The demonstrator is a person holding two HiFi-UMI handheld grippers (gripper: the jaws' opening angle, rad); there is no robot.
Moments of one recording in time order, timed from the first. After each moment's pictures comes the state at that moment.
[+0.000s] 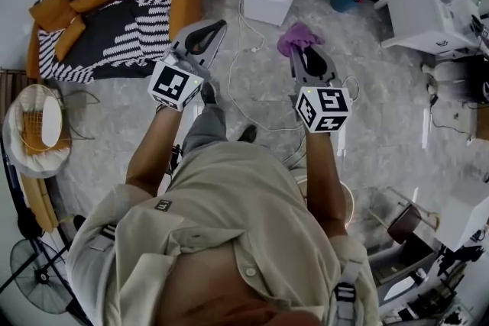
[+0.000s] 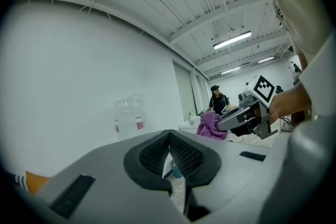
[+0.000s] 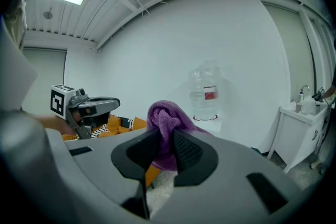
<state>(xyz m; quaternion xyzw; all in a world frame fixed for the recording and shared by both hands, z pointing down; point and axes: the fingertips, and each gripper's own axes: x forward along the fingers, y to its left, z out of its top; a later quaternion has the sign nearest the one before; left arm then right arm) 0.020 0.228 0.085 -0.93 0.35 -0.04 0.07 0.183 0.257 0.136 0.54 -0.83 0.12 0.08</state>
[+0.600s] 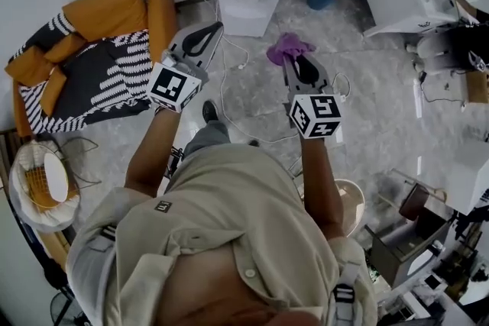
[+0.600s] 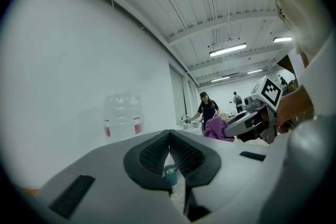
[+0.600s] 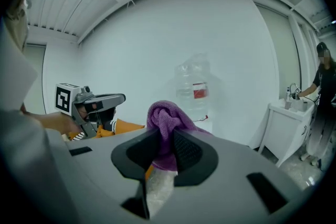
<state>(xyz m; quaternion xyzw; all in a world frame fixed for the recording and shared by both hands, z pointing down) 0.044 0.063 0.089 -0.96 0.27 -0.02 0.05 0.190 0.137 0.147 0.61 -0.77 0.15 0.08</state>
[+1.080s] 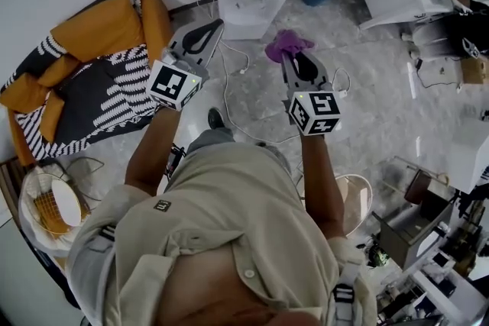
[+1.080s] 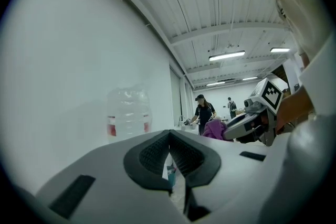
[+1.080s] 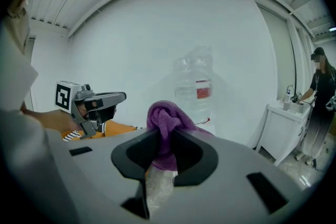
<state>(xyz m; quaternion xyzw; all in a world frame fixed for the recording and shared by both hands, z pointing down) 0.014 -0.043 0.103 -0.97 0.23 -0.01 0.03 0.152 0.042 0.159 0.64 -0.75 0.15 0.10</state>
